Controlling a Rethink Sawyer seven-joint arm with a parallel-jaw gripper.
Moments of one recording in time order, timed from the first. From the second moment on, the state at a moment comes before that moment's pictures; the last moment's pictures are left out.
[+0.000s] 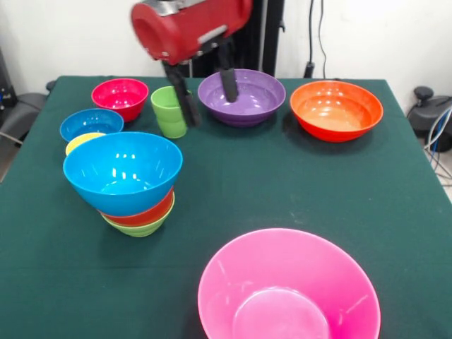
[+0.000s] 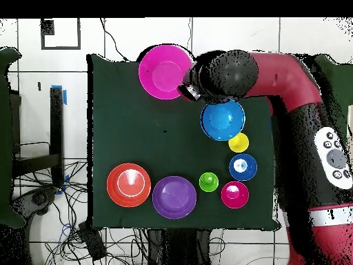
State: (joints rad) arm -0.74 -0.66 0.81 1.32 -0.43 1.07 0.99
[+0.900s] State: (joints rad) arm -0.57 -0.67 0.66 1.24 -0.42 1.07 1.19
